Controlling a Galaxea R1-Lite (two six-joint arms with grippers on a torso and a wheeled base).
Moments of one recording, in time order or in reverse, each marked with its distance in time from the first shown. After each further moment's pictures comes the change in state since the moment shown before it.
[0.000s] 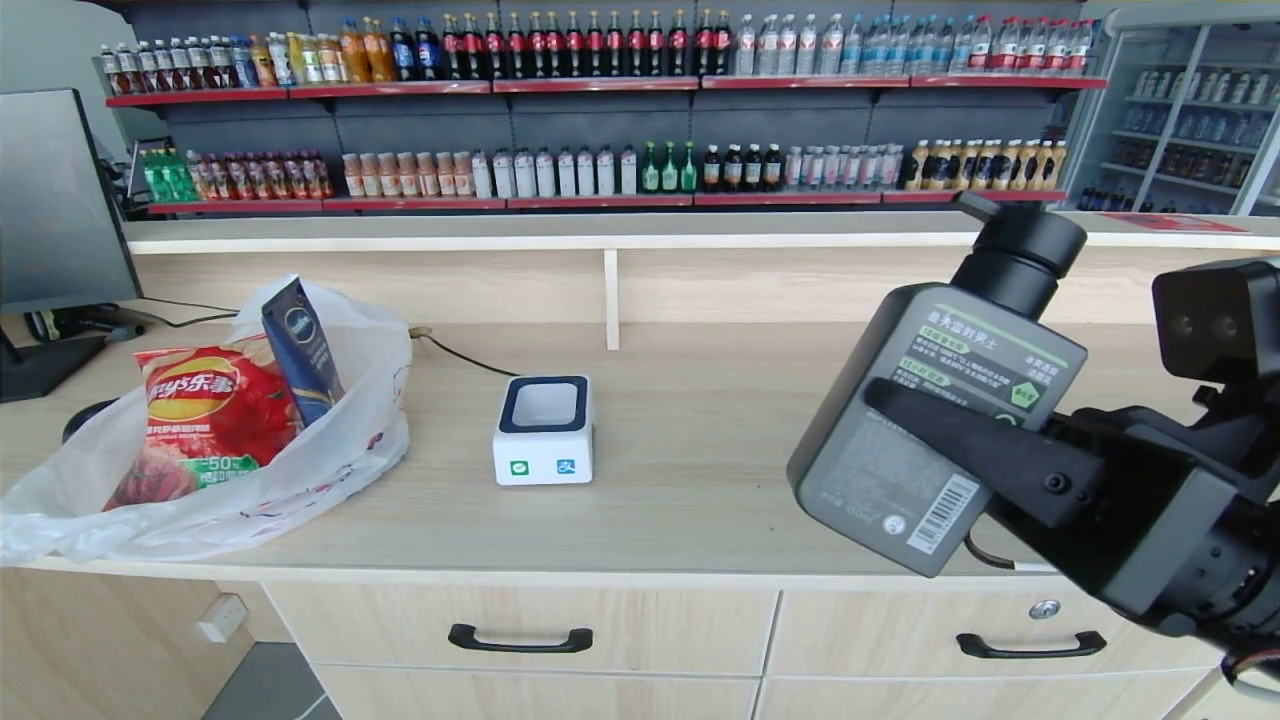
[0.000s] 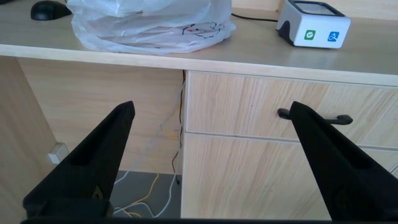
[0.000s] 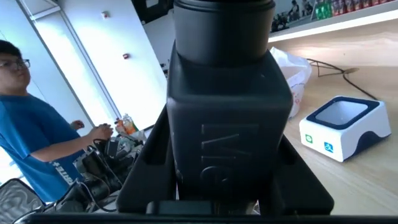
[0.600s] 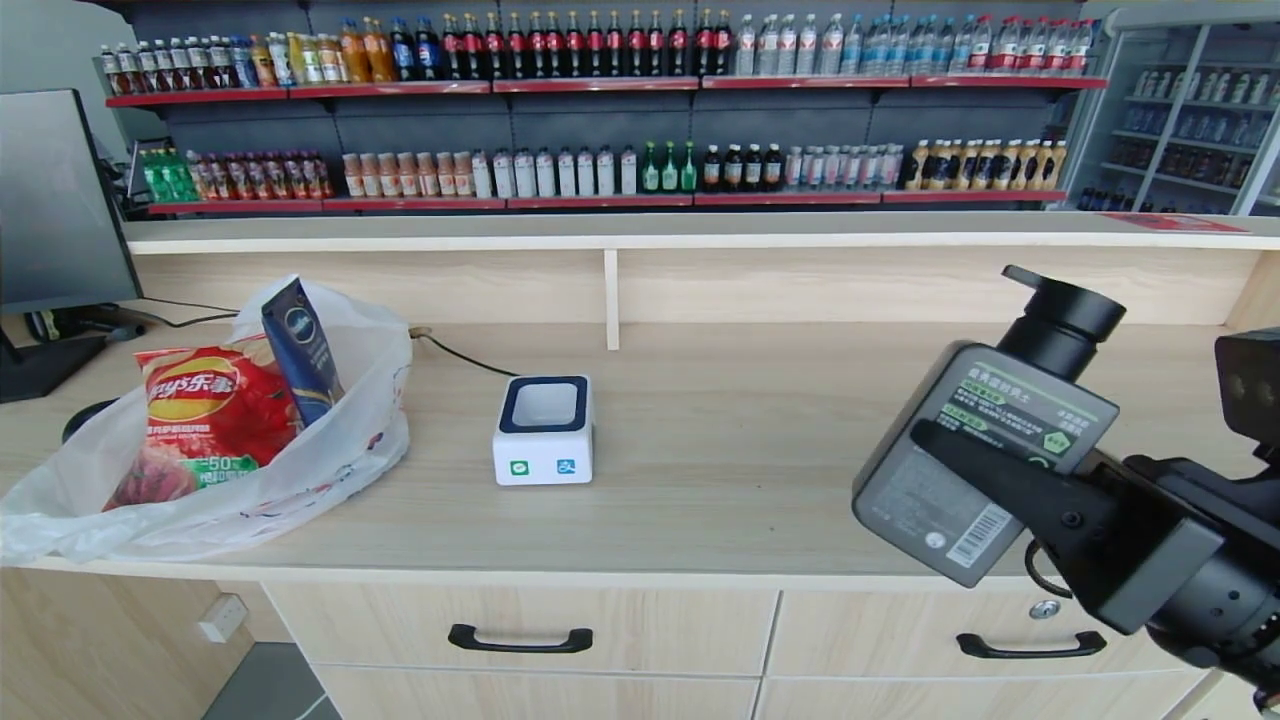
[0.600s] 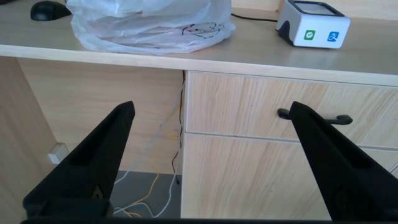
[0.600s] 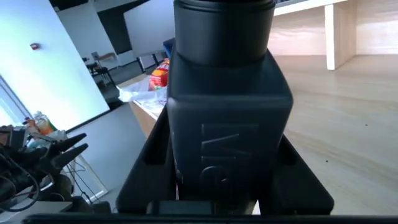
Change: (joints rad) left arm 0.000 0.000 0.000 0.000 0.000 0.000; right arm -0.105 -0.048 0.146 -0.001 -0.080 -0.130
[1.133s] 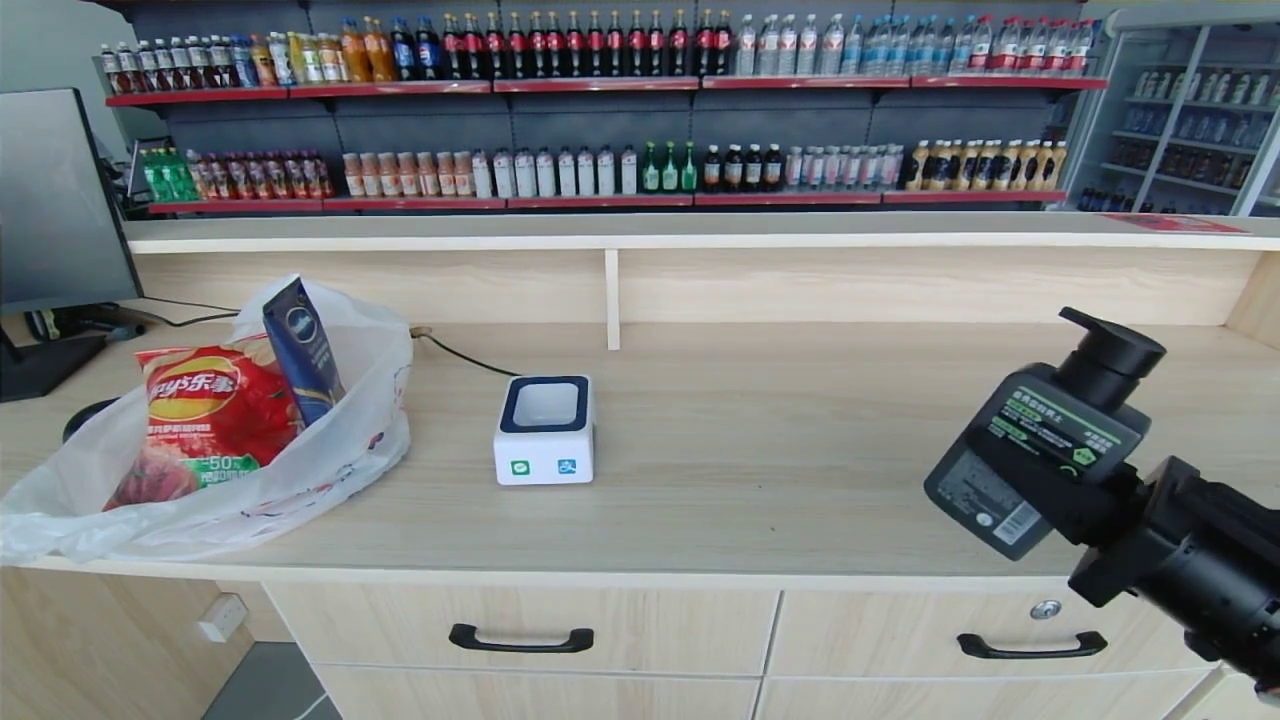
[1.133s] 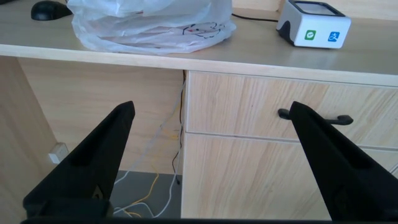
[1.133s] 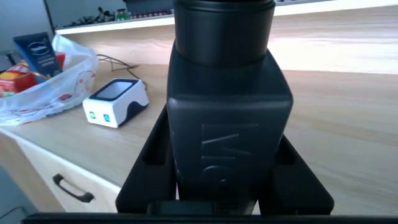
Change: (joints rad) left arm 0.000 0.000 0.000 0.000 0.000 0.000; right arm -0.182 -0.011 0.129 0.001 -0.174 -0.311
